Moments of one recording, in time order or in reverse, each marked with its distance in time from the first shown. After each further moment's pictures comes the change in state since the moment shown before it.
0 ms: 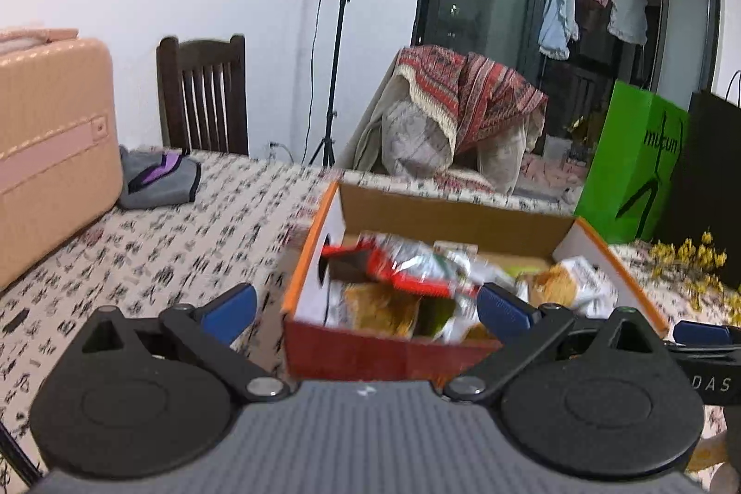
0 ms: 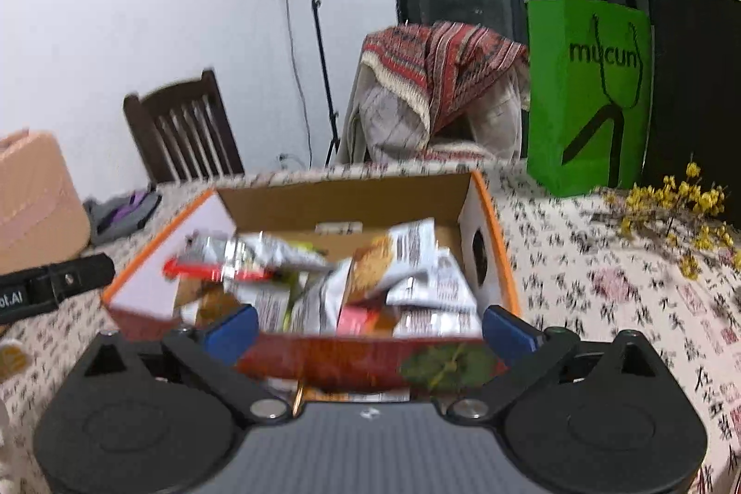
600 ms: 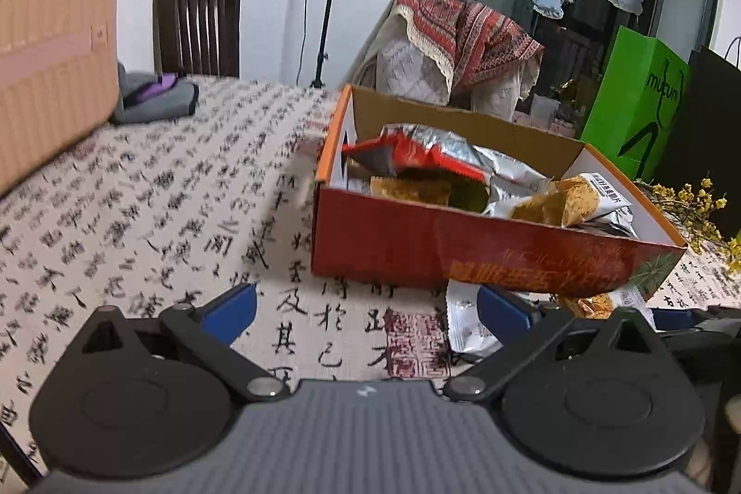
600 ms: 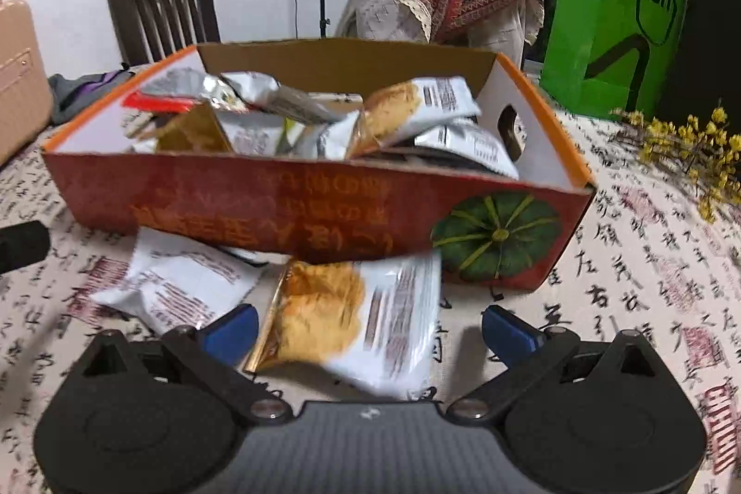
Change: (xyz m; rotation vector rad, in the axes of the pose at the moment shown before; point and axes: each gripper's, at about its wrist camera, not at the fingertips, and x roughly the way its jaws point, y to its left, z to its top) left arm 0.018 0.036 -0.053 -0.029 0.128 -0.062; right arm 0.056 0.024 -0.052 -0.066 0.160 -0.098
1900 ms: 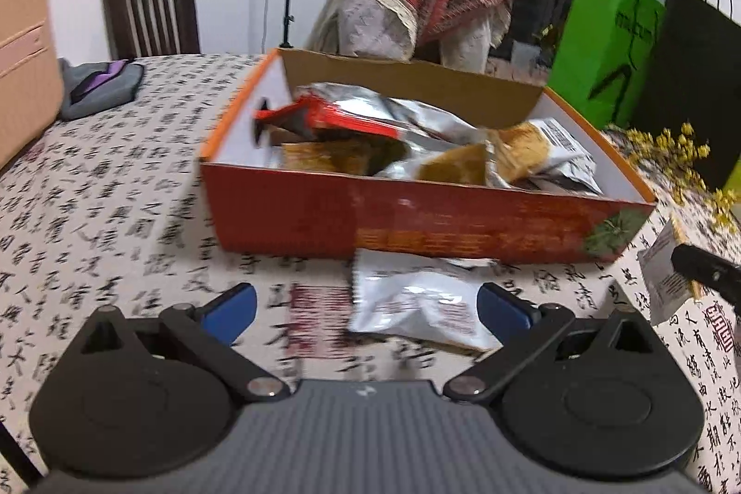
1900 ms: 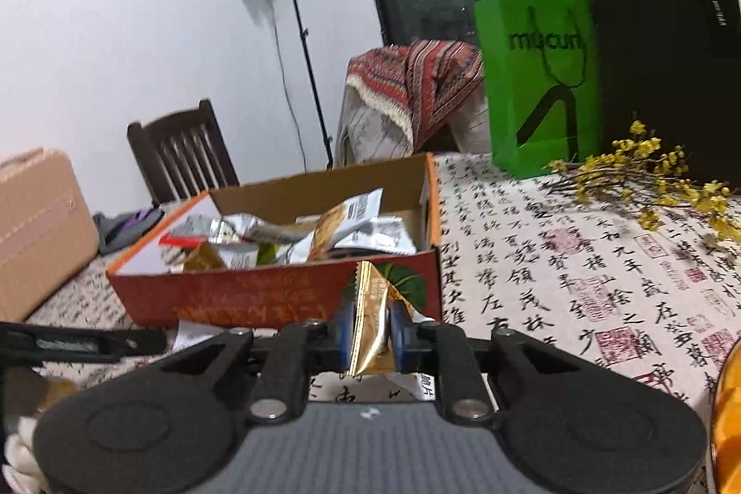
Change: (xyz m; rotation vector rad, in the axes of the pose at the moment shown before) left arm 0.020 -0.068 0.002 0.100 0.127 -0.012; right arm -0.100 -0.084 -0.023 0.165 -0.294 0.116
